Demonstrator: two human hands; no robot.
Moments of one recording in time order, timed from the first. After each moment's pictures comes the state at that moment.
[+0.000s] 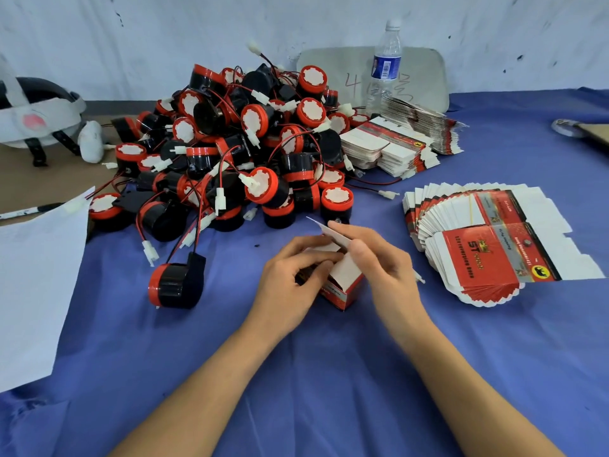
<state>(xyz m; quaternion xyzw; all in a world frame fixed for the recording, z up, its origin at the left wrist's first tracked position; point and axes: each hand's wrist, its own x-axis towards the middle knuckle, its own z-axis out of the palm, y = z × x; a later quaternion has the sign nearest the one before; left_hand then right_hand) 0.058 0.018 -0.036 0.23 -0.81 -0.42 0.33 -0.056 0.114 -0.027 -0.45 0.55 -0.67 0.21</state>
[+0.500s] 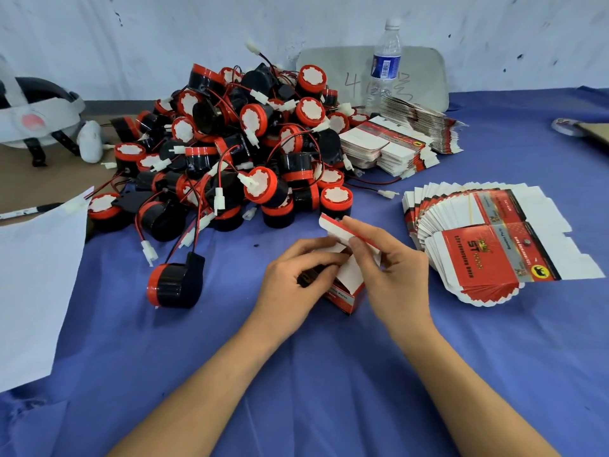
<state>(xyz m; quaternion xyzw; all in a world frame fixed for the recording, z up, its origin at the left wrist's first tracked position) 0.056 0.024 -0.034 0.20 -0.79 -0.47 0.33 -0.055 0.113 -0.028 -0.41 0.64 -0.65 0.06</state>
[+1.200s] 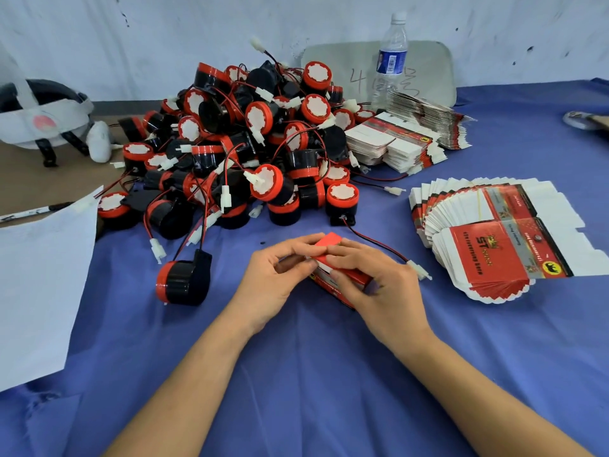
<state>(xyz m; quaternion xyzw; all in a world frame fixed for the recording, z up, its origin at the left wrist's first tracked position) 0.074 0.001 -0.035 0.19 -0.68 -0.65 0.29 -0.047 0.120 -0.043 -0.53 0.65 -0.54 0.01</state>
